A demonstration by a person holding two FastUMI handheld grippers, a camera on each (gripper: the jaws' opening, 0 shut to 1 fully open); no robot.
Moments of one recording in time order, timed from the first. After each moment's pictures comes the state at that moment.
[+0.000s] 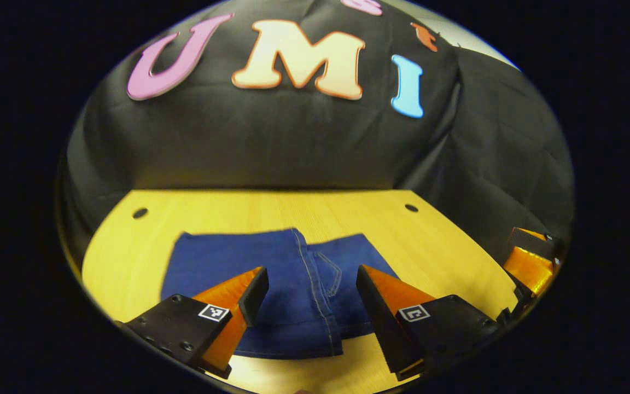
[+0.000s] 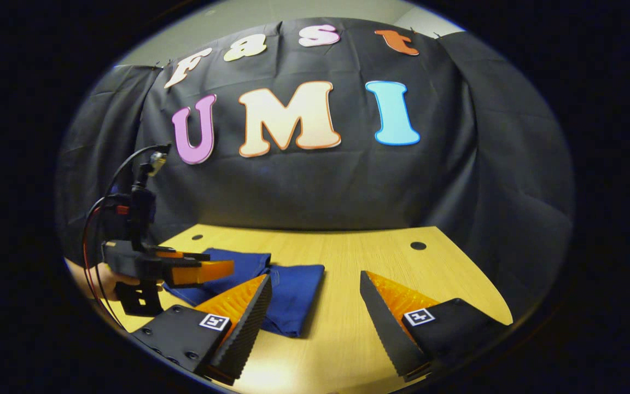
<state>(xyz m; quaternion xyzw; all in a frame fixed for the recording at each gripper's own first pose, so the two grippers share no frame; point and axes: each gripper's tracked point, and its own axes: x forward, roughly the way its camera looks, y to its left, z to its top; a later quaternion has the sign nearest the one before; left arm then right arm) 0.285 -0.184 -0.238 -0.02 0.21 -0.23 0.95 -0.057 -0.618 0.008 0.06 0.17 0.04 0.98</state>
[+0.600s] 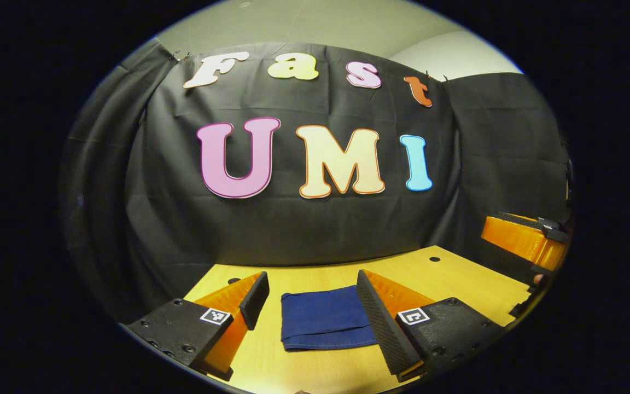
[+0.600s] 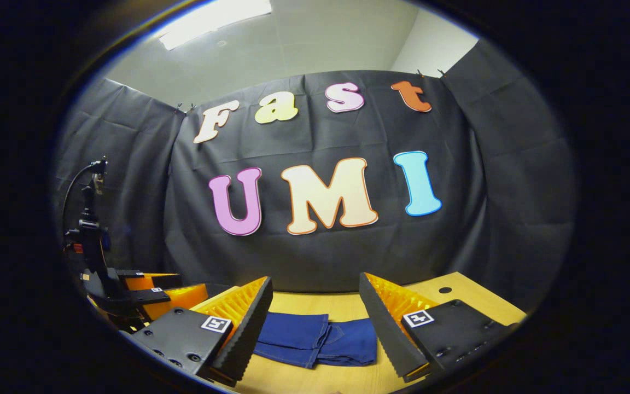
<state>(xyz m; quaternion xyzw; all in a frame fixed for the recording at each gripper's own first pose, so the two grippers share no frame) 0.184 -0.040 -0.089 0.01 0.03 -0.15 0.99 -0.111 -0.502 0.162 0.09 0.02 0.07 0.99</state>
